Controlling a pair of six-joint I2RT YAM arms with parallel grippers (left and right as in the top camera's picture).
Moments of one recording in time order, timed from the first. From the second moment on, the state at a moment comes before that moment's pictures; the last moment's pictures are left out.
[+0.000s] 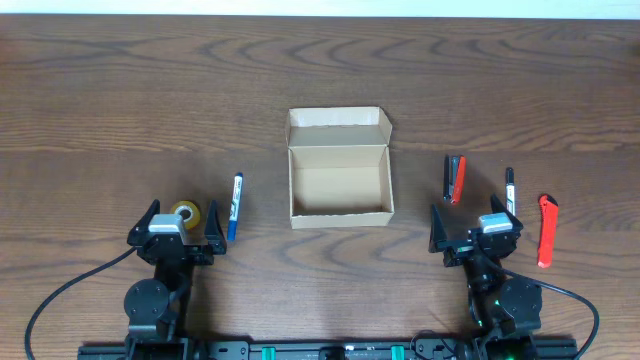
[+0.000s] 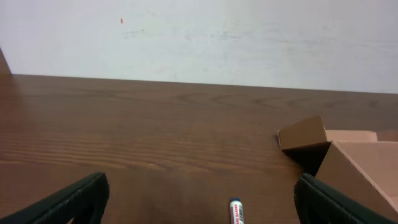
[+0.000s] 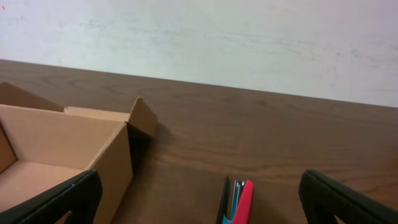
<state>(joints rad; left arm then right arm) -0.04 0.01 0.02 -0.10 0.01 -0.06 0.14 0.01 0.01 -0.07 -0.01 -0.04</state>
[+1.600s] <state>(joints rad) -0.04 0.01 0.02 -0.11 -0.01 -0.09 -0.09 1.41 1.48 -1.12 -0.10 0.14</state>
